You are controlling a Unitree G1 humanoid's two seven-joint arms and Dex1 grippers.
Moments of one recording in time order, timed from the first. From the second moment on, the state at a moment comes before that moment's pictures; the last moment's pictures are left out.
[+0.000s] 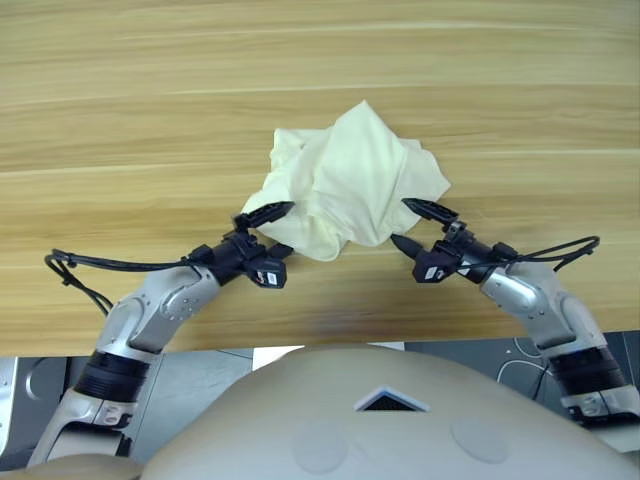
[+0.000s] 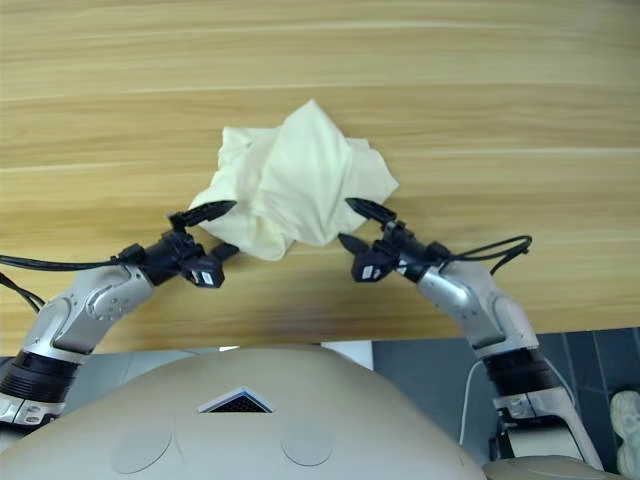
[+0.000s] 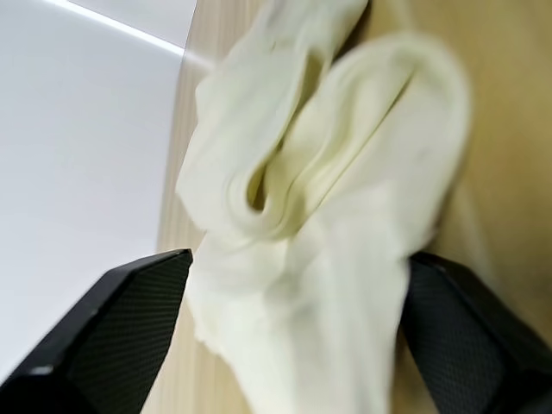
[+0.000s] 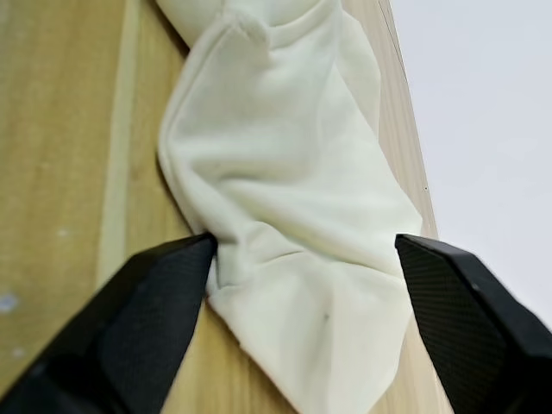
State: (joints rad) left arm 0.28 0.68 -0.26 -0.16 0.73 -0.52 -0.33; right arm 0.24 -0.66 0.22 -0.04 -0.64 -0.61 0.30
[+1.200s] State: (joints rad) left arm 0.24 0.69 -0.32 -0.11 0.67 -0.50 -0.28; right arm 0.13 -0.76 0.30 0.08 -0.60 -0.61 0.23
